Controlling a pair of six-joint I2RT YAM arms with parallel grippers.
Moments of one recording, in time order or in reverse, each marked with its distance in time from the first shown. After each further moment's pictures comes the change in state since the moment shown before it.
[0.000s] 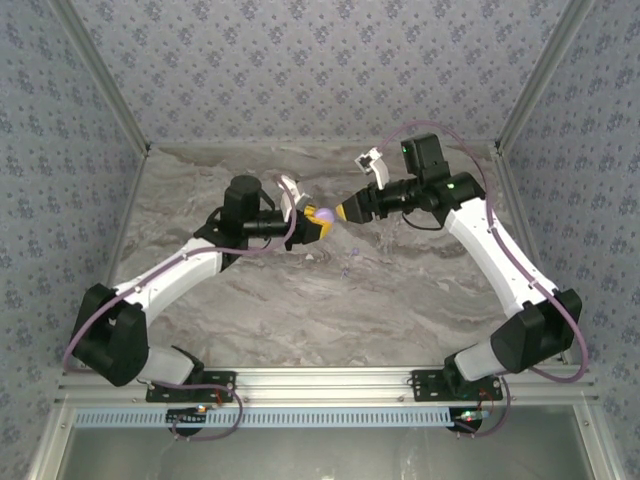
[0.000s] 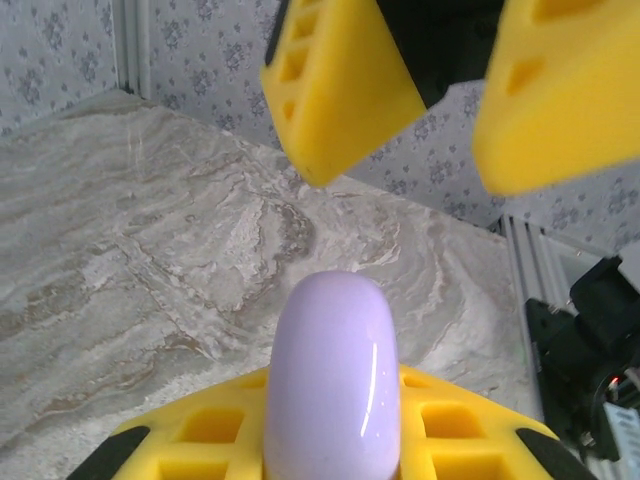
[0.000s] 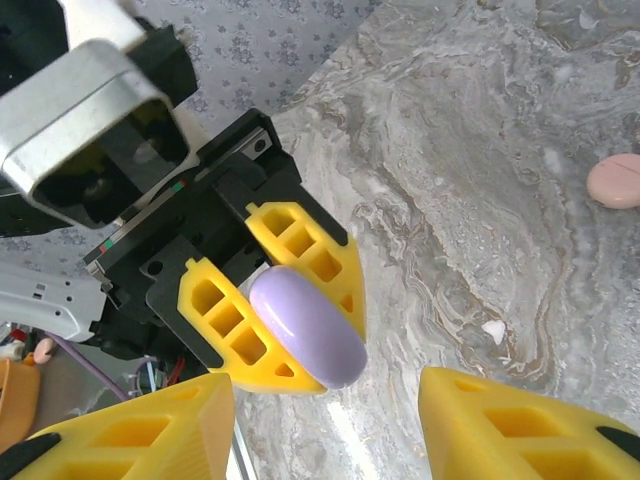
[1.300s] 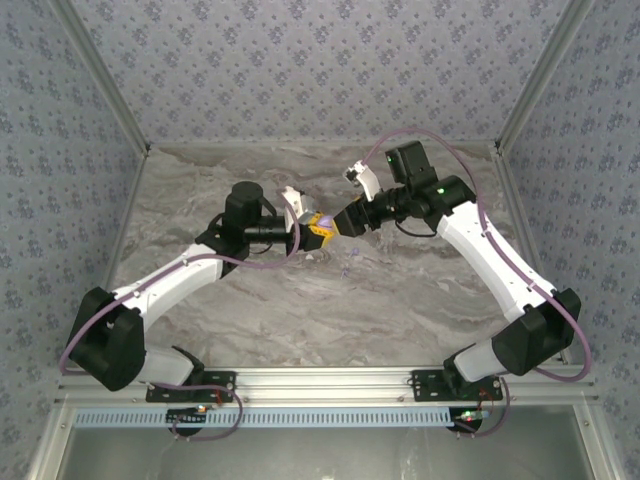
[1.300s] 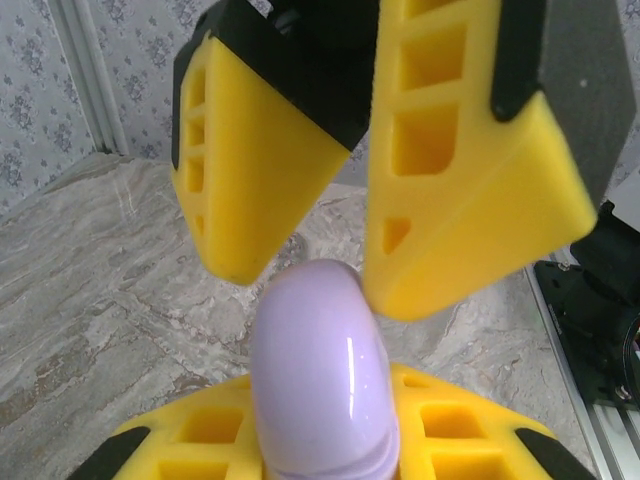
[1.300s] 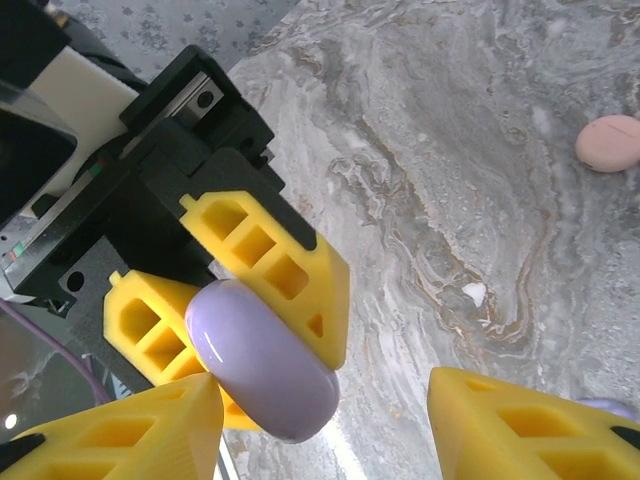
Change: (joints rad) left arm -0.034 -0.020 -0.034 0.042 0.035 0.161; right arm 0.085 0.002 0.008 -0.073 0.152 -0.054
